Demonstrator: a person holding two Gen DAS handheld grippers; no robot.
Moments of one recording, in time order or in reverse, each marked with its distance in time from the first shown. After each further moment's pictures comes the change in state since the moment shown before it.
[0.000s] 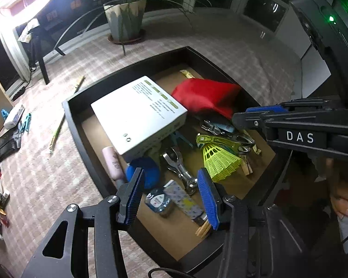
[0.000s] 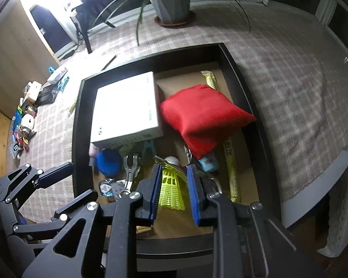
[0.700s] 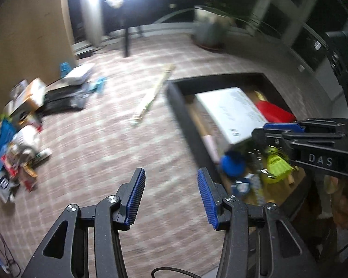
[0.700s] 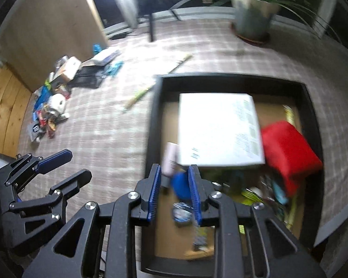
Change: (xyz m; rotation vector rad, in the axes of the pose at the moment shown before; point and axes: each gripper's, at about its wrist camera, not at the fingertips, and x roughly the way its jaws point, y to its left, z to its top) left arm -0.043 0.148 -0.053 -0.289 -0.046 0.127; right arm 0.024 0.154 0.029 -0.220 0.014 0.101
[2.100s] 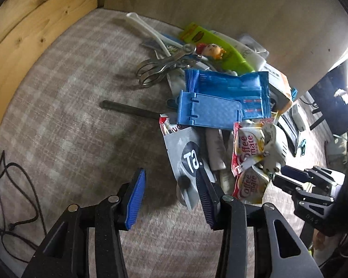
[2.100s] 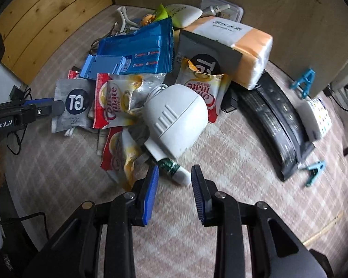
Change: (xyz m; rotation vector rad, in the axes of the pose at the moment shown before) left arm 0.002 0.388 -0.088 -0.786 0.010 0.139; right arm 0.183 0.310 0.098 -0.720 0.164 0.148
